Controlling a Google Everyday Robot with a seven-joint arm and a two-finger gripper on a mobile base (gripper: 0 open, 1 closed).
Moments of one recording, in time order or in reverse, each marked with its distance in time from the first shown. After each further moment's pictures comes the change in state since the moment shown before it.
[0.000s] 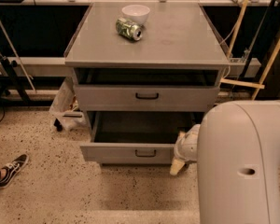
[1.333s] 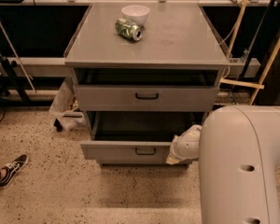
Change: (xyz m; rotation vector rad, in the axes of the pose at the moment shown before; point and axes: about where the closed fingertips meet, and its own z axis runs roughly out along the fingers) arm -0.019 0.013 0.028 -0.050 -0.039 0.013
